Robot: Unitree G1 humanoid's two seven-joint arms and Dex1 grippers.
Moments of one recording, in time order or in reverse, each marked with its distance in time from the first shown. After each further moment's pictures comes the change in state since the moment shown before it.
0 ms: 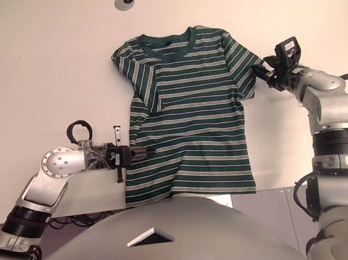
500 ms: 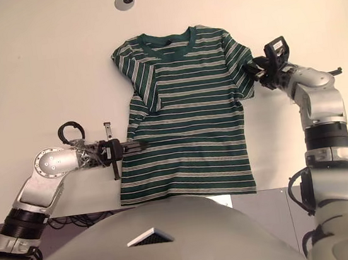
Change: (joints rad) left arm 0.023 -0.013 0.064 0.000 -0.082 0.019 0.013; right arm -0.055 0.032 0.081 0.092 -0.075 -0.037 0.044
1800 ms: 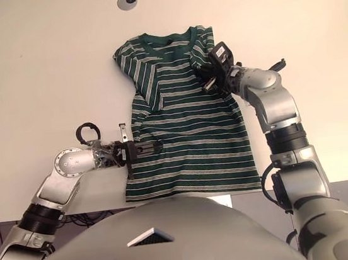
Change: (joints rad) left arm -0.036 -0.083 -0.109 0.099 0.055 -0.067 0.062; right arm -0.021 0.200 0.159 -0.225 -0.044 0.103 -0.008
